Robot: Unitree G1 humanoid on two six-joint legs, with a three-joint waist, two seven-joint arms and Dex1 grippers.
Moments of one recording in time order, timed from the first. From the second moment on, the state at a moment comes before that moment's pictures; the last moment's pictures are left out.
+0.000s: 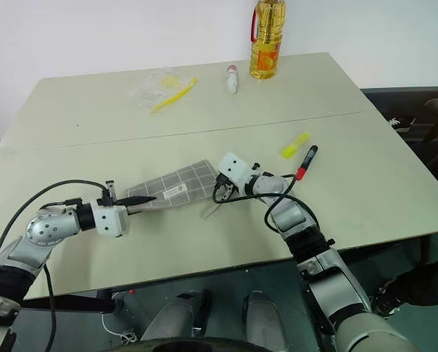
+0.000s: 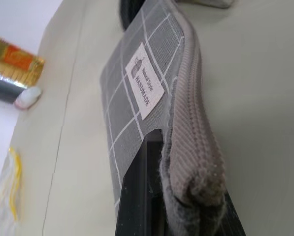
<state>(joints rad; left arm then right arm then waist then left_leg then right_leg) -0.19 0.75 -0.10 0.25 -0.01 -0.62 -0.73 -0.60 -0.30 0.30 0.27 -0.11 0.32 0.56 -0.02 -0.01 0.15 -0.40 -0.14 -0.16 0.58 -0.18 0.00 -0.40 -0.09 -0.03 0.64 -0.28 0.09</state>
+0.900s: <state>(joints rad) -0.04 0.50 -0.03 -0.32 -0.31 0.16 -0.60 -0.62 -0.37 0.03 0.00 0.20 0.58 0.63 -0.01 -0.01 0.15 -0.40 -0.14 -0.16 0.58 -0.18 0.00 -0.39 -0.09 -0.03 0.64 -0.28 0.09</state>
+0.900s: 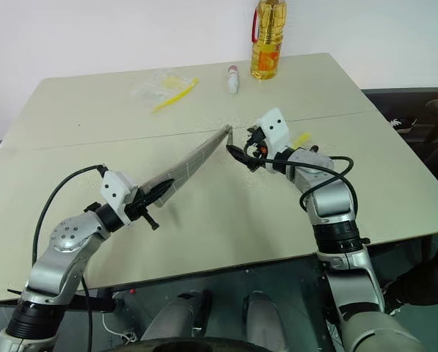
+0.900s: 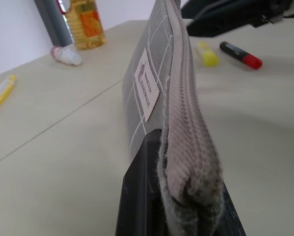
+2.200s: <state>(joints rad) -0.31 0.18 -0.23 -0.13 -0.05 0.29 -0.41 -0.62 -0.59 0.42 -0.43 0.10 0.64 0.91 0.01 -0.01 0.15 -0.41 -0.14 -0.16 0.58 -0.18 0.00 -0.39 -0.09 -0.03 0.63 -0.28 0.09</state>
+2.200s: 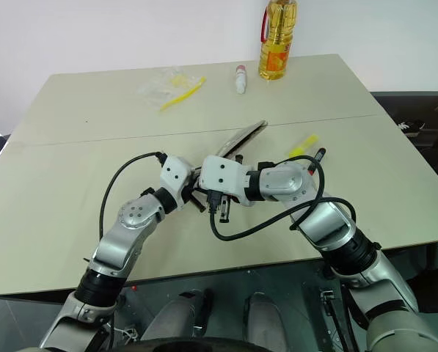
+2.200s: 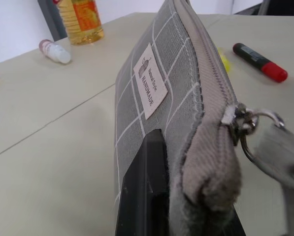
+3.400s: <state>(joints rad) -0.25 0.31 -0.17 -0.12 0.03 0.10 -0.41 -0.56 -0.50 -0.14 0.10 0.13 0.97 0.35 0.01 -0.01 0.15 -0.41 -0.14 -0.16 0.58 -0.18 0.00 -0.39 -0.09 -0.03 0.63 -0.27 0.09</state>
